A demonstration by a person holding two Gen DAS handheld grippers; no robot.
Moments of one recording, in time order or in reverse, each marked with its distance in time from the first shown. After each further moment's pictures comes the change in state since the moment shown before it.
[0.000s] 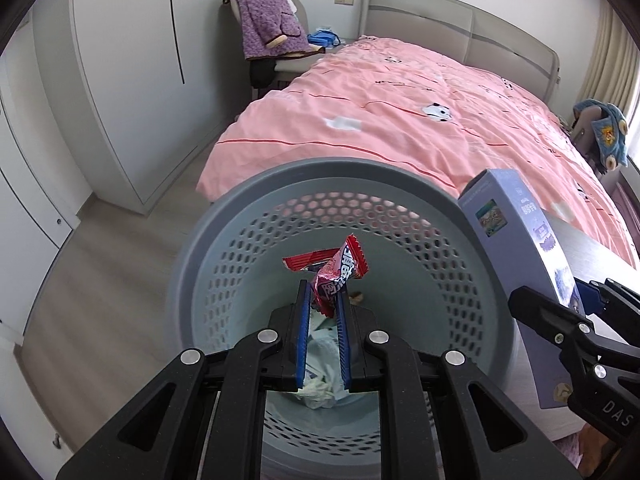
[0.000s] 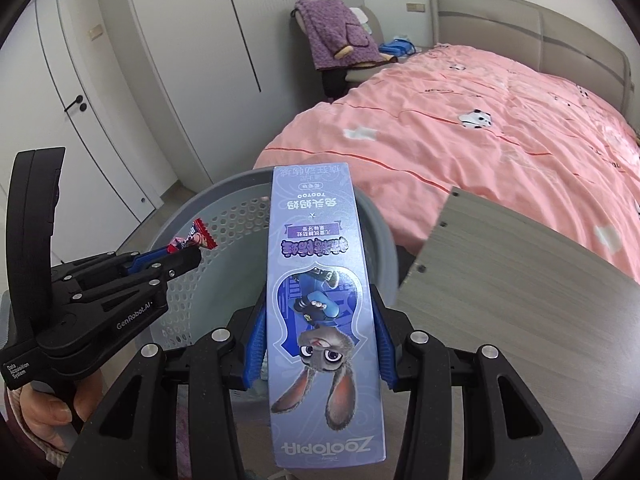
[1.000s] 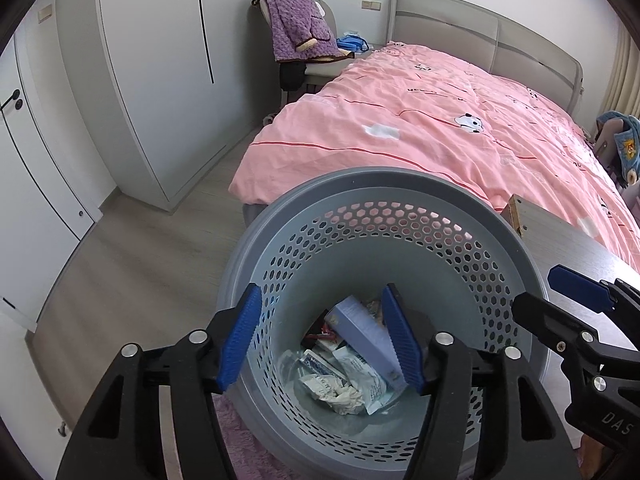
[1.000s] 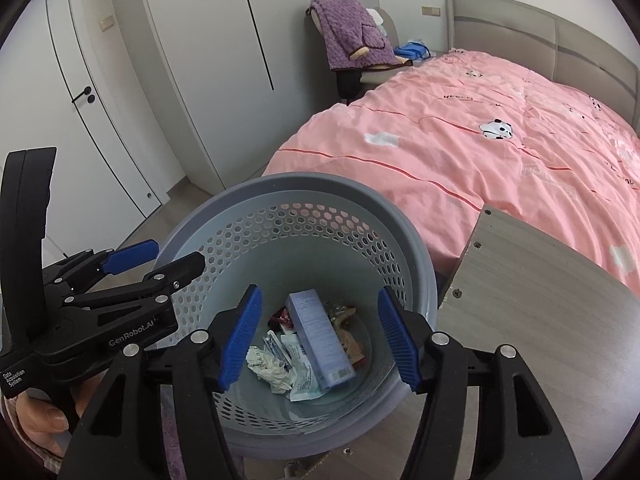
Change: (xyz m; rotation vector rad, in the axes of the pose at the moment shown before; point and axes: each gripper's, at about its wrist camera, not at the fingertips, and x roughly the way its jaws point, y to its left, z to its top) left arm -0.002 0.026 0.002 -0.044 -0.017 0.084; right arm 0.017 0.014 0.013 -0.024 -0.007 0.019
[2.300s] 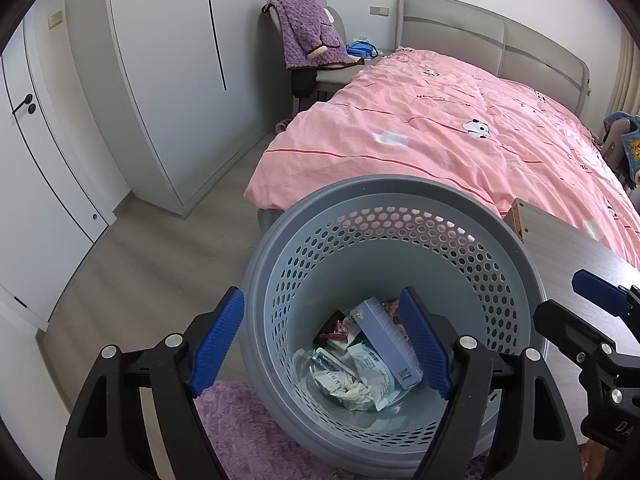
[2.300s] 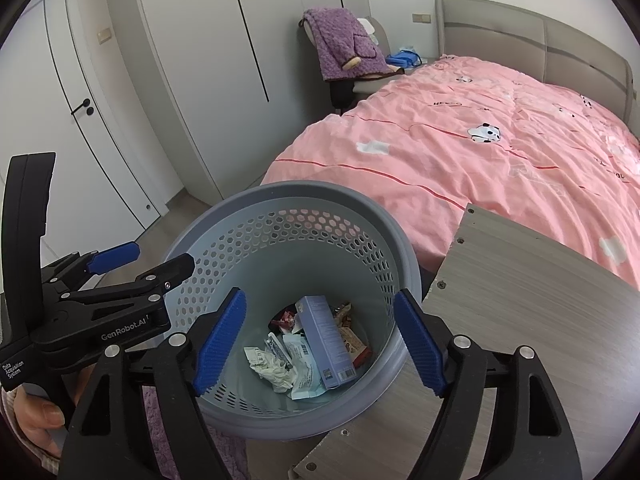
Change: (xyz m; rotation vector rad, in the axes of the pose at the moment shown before) left arm -0.022 0.002 -0.002 -0.002 -0.020 0.044; right arm -0.022 -0.004 -0.008 0.027 -0.043 -0.011
